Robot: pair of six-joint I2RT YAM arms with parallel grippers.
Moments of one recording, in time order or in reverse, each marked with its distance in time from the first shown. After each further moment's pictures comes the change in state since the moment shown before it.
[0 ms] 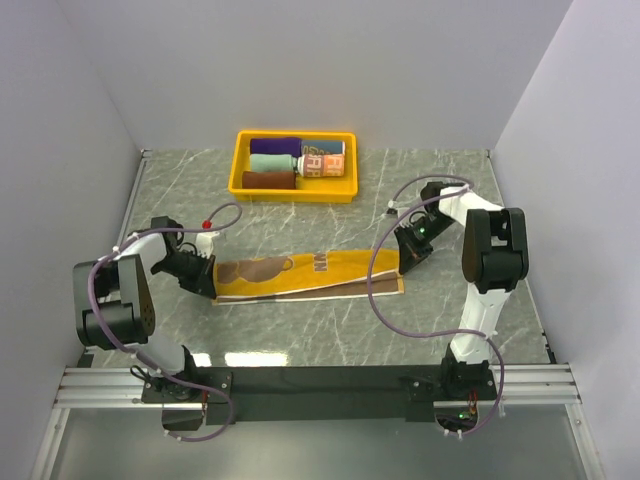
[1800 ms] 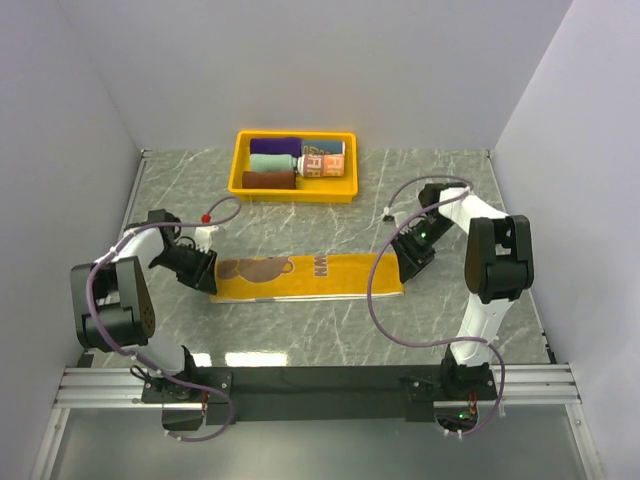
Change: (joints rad) left arm 0.000 0.004 0.062 -0.058 0.002 0.040; right arm 0.031 -0.095 -0.056 -0.092 0.049 -0.121
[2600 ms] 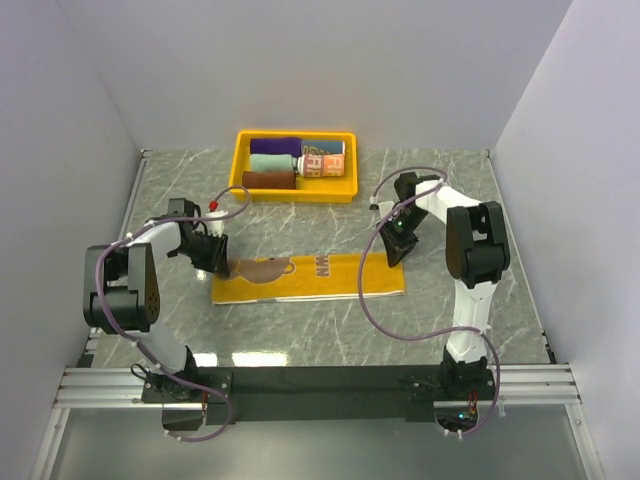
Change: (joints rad) left arm -0.125 0.098 0.038 0.274 -0.083 -0.333; right arm 0.107 0.182 0.185 0.141 0.151 0.299
